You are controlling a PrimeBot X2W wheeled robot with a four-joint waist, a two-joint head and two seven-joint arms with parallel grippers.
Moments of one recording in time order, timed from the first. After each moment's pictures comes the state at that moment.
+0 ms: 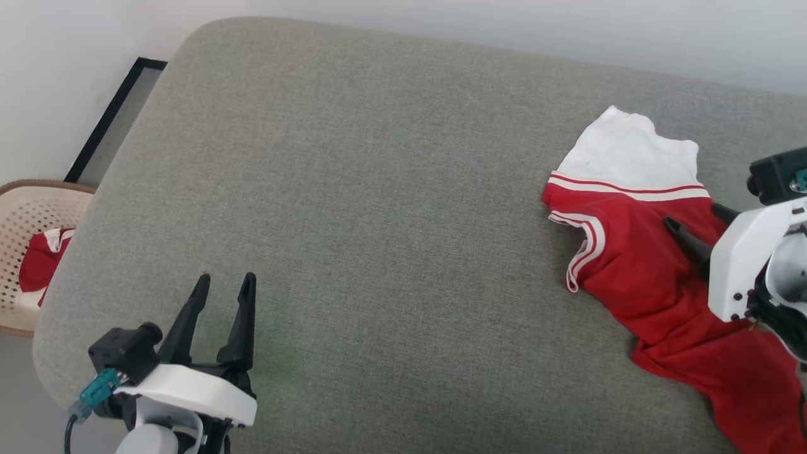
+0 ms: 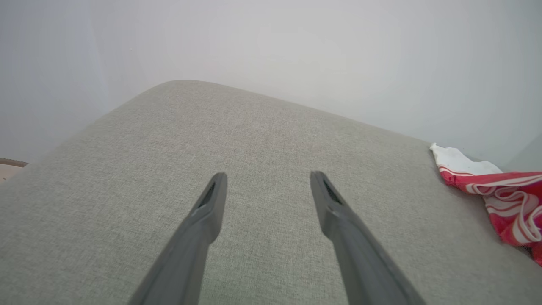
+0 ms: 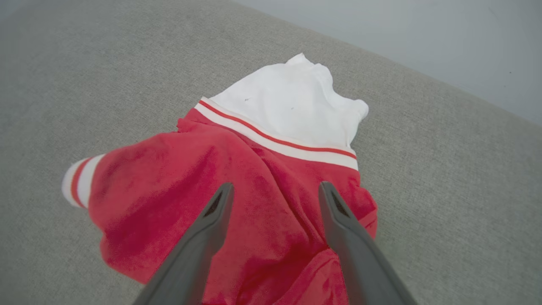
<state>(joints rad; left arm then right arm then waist) -0.12 0.25 -0.17 0.26 -0.54 -0.13 -0.26 -0.38 -0.45 0.09 0.11 0.47 0.13 0.67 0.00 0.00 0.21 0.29</state>
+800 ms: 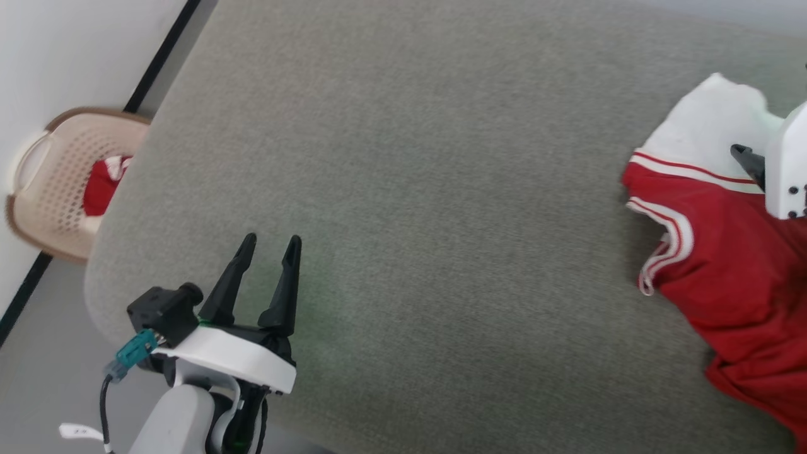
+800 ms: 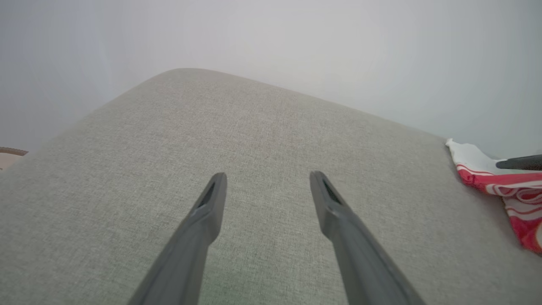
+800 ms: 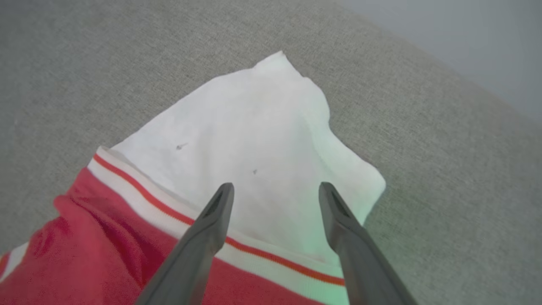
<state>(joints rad) -0.23 0.23 -0.28 0.26 -0.57 -0.13 -0.26 -0.77 -0.55 0.22 0.50 0.49 0.13 0.74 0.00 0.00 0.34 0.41</state>
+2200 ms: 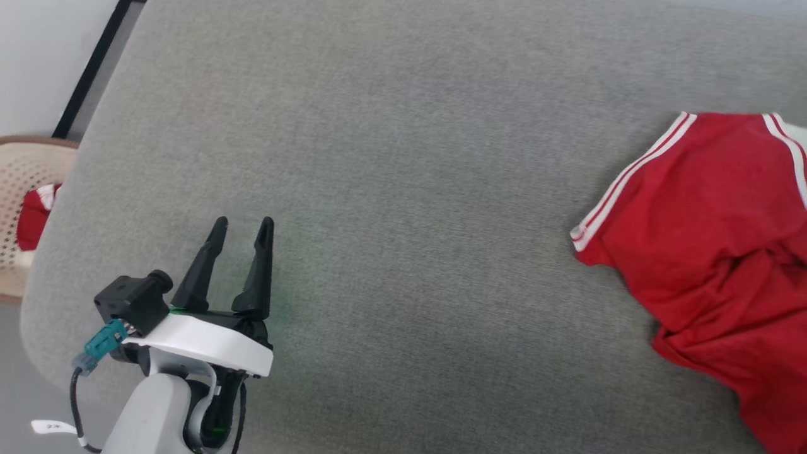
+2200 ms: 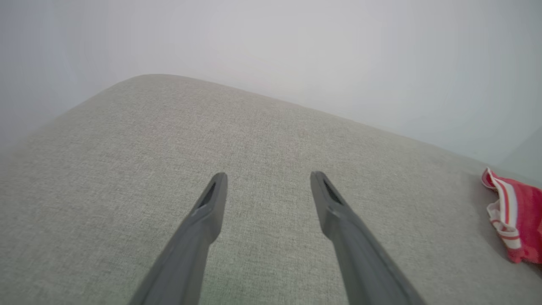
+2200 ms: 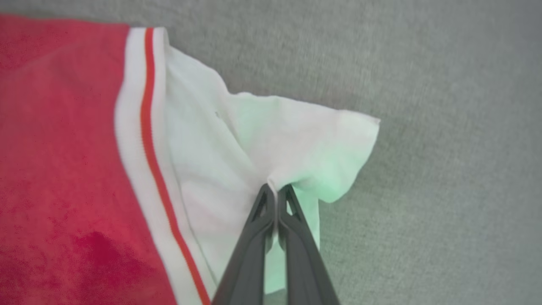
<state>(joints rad) -0.26 0.24 -0.23 0.25 -0.58 -0.13 -0.26 -0.84 -0.68 0.20 0.65 0.49 0.13 0.96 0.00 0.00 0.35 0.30</state>
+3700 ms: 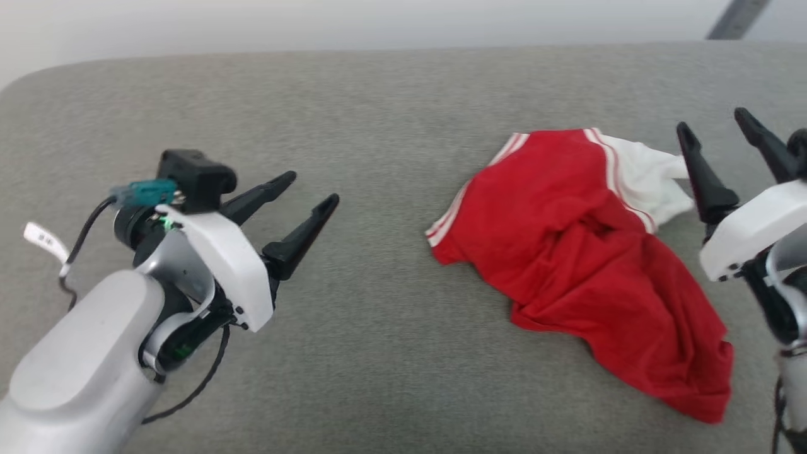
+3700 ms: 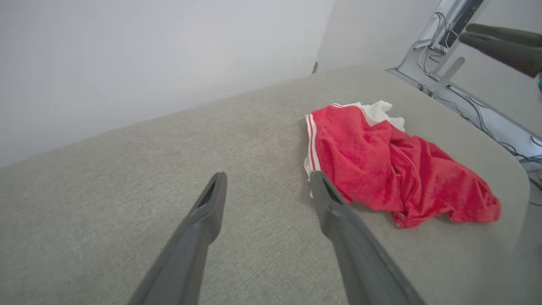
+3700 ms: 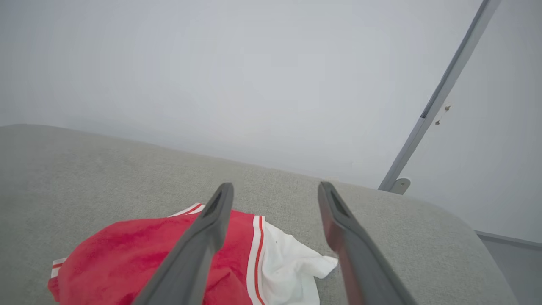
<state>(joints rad) -0.60 0.61 -0.67 0.12 -0.88 -0.13 0.16 -0.43 -0.36 0.02 0.07 0.32 0.13 0.27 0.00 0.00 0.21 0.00</state>
